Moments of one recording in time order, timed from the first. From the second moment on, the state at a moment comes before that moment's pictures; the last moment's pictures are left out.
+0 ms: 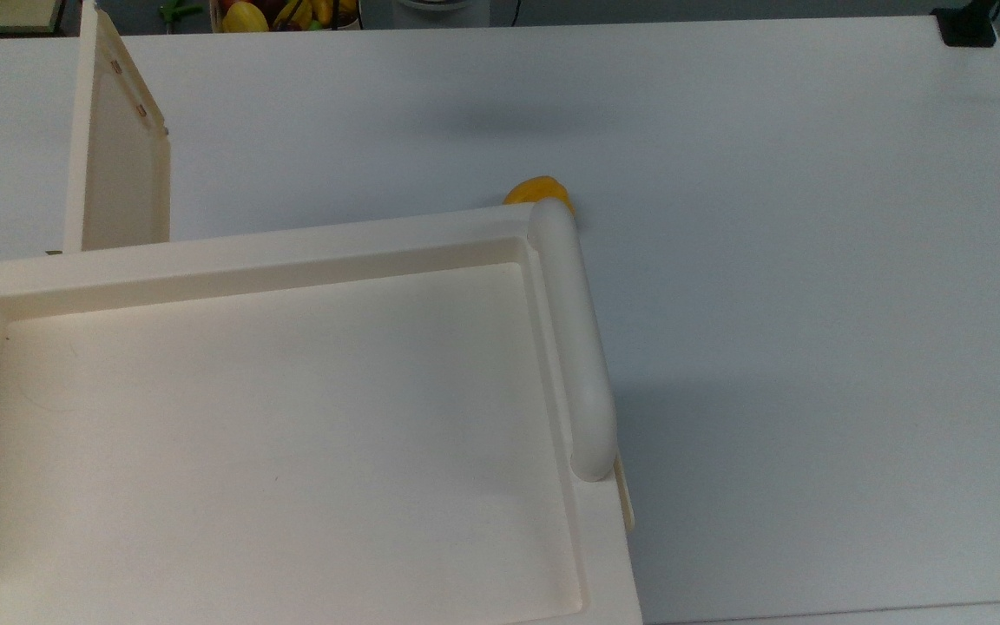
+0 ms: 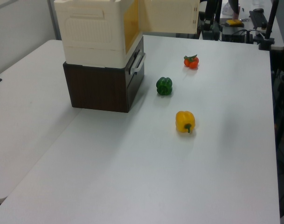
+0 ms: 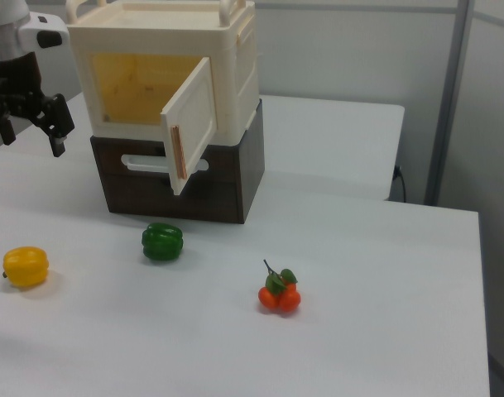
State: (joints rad) arm 0.04 -0.07 -0.04 -1.63 0.09 1.64 -0.11
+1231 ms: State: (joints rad) arm -0.03 -0.08 -0.22 -1.62 0.11 1.66 -0.11
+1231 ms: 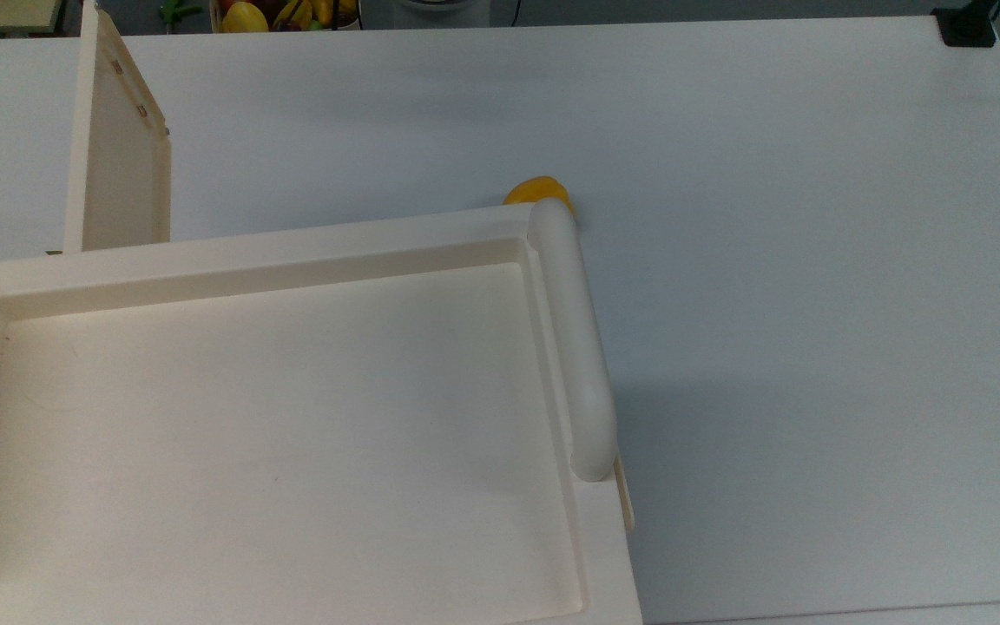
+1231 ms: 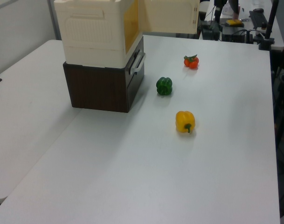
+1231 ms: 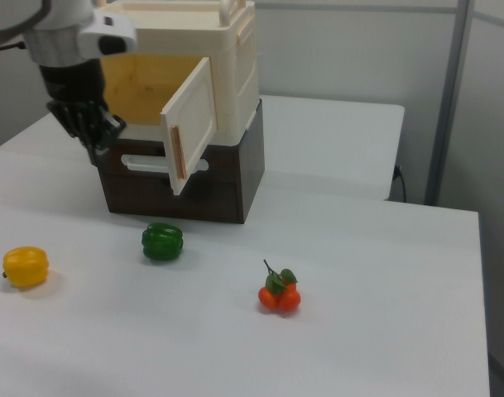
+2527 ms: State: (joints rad) arm -0.06 0.10 -0.40 -1.66 0.59 2.18 -0.31
